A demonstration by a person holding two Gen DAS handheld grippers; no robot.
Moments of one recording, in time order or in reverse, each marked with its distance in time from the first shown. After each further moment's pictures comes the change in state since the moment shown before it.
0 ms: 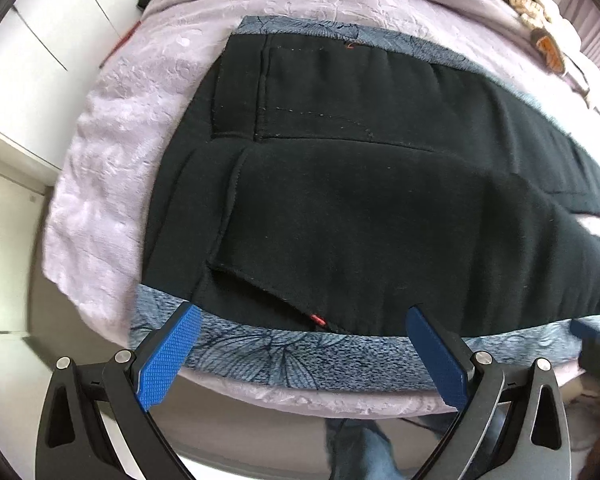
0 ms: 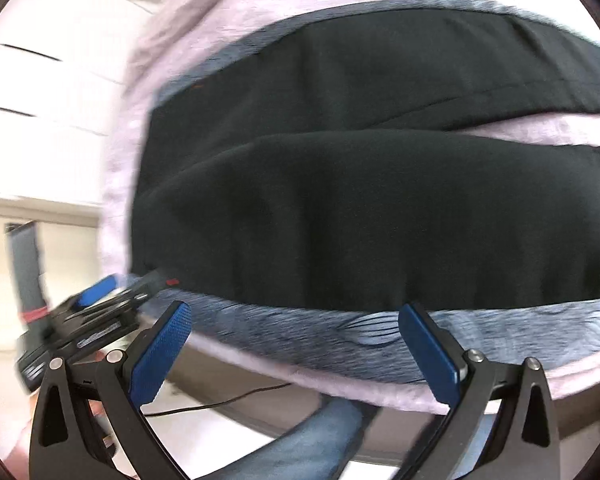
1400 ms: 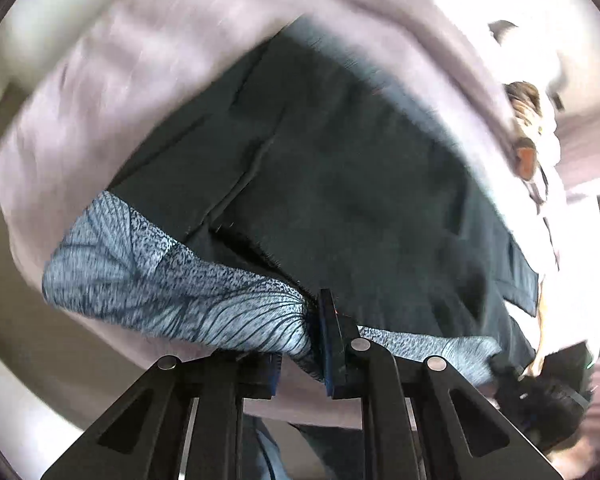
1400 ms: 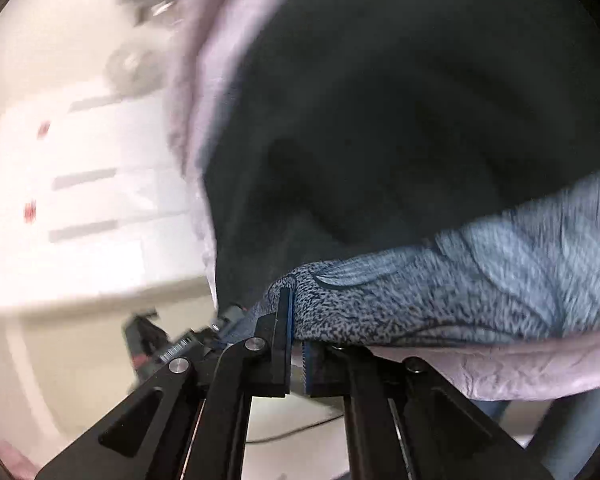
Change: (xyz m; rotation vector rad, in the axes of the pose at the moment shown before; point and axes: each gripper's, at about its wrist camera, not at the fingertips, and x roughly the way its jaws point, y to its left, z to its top) left arm -0.026 0.052 -0.001 -0.291 -0.048 -0.324; right arm -0.015 -0.083 -0.014 0.324 -0.082 0.434
